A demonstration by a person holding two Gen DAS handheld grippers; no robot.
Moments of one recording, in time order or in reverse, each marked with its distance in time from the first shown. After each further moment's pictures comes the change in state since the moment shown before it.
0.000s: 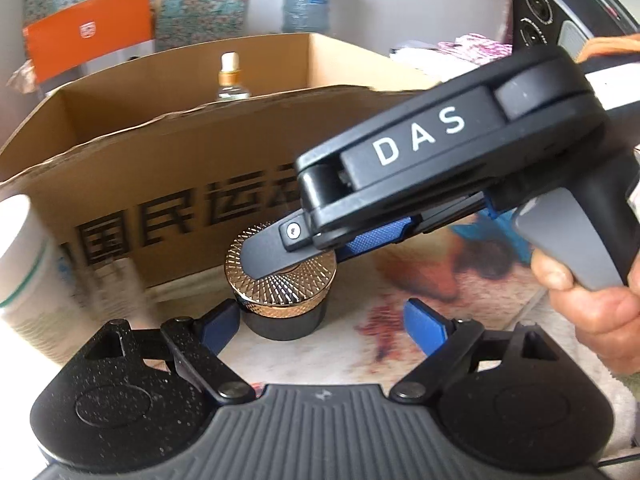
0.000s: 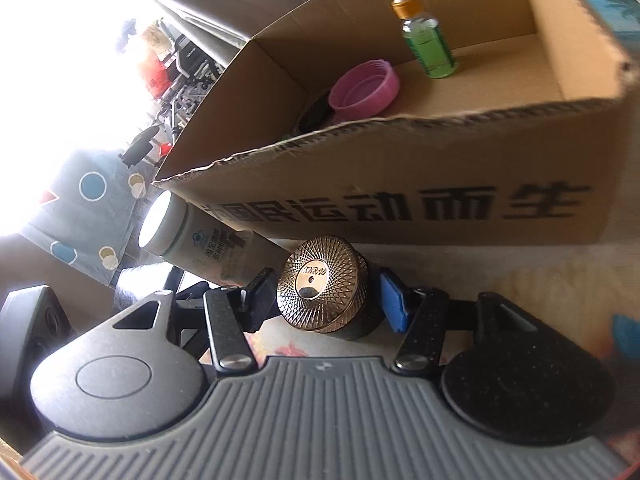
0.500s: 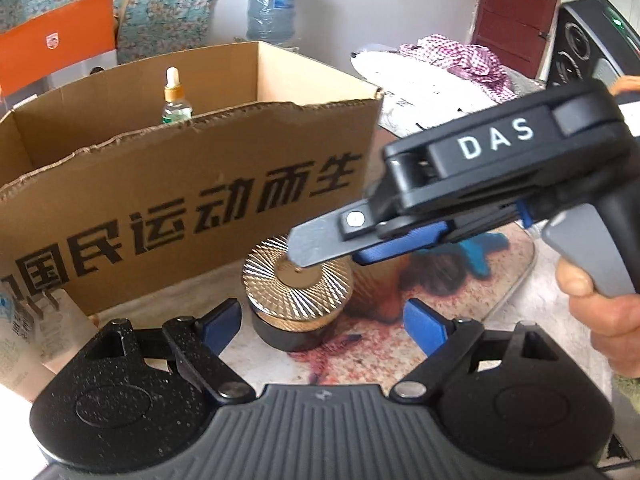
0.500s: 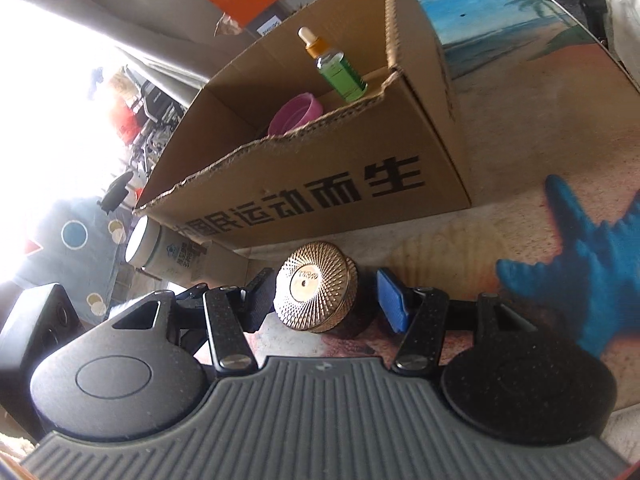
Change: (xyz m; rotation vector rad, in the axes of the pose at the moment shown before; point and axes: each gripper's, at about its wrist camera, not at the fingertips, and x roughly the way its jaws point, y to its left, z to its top) left arm 0.008 -0.024 0.009 0.029 -0.013 -0.062; right arm -0.052 -0.039 -0.020 0.116 -0.102 -0.048
